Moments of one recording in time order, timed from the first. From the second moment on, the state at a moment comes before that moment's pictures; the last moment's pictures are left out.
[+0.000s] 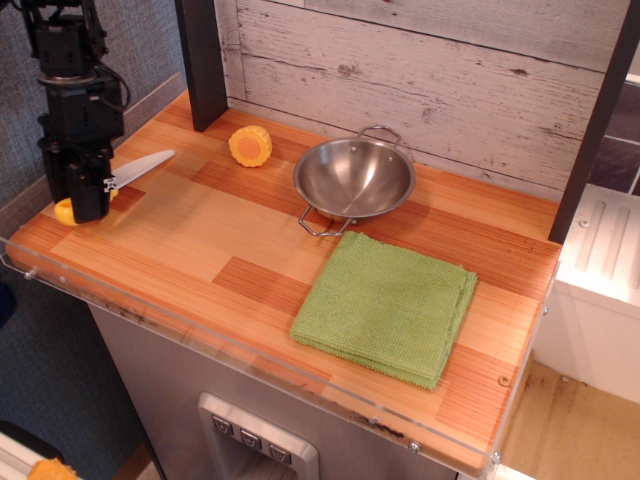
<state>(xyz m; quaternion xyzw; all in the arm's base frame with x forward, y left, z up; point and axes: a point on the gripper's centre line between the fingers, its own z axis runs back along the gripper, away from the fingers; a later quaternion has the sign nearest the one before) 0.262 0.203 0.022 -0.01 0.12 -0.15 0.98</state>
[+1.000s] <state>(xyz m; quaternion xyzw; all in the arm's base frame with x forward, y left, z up) 0.261 0.153 0.100 0.00 0.05 0.01 1.00</state>
